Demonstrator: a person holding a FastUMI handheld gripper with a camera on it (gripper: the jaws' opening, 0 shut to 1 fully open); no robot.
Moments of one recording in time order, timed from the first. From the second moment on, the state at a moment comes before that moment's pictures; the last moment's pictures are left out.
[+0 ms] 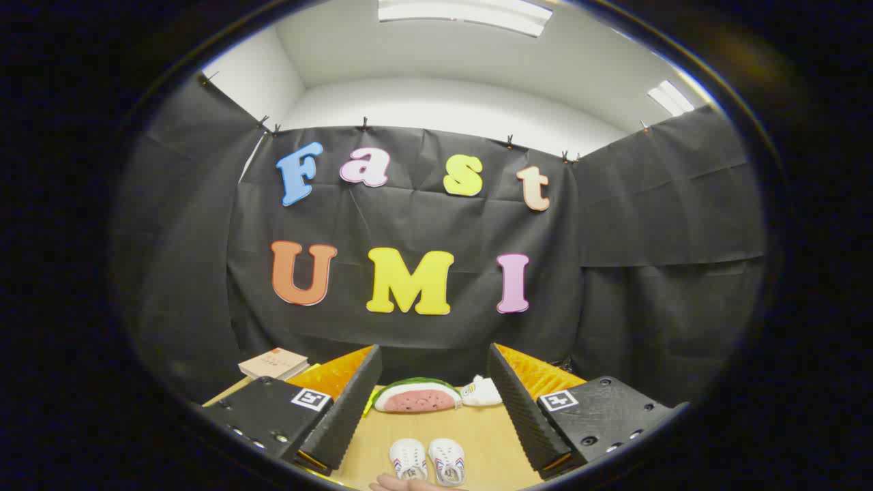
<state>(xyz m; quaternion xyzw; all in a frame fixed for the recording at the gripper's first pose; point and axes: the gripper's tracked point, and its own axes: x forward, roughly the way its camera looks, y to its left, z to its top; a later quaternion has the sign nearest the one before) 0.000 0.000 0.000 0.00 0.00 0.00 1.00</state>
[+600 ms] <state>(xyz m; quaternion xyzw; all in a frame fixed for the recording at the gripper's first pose) -0.018 -0.006 -0.007 0.00 0.01 0.03 1.00</state>
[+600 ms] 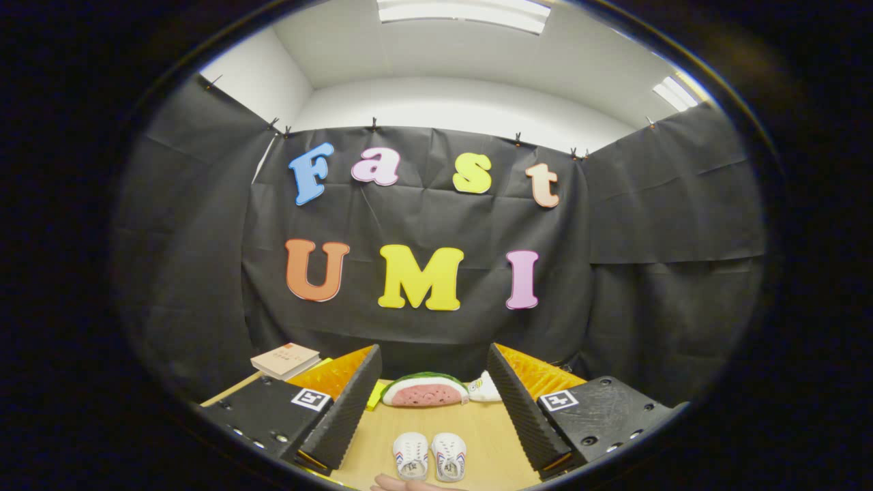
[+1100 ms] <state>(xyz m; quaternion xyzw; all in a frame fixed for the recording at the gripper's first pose) 0.012 0.004 -0.063 0.02 0.07 0.08 0.99</state>
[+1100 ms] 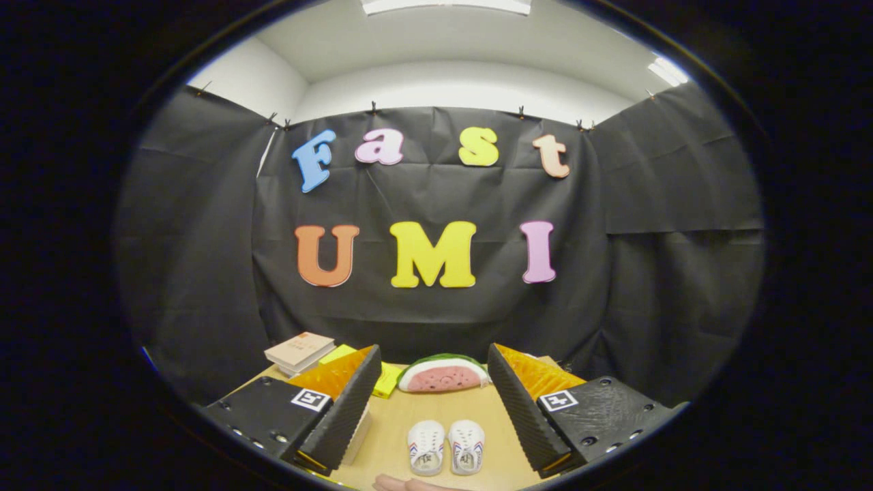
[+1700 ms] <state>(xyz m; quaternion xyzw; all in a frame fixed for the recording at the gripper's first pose) 0.108 0.072 -0.209 0.11 0.31 0.26 0.91</state>
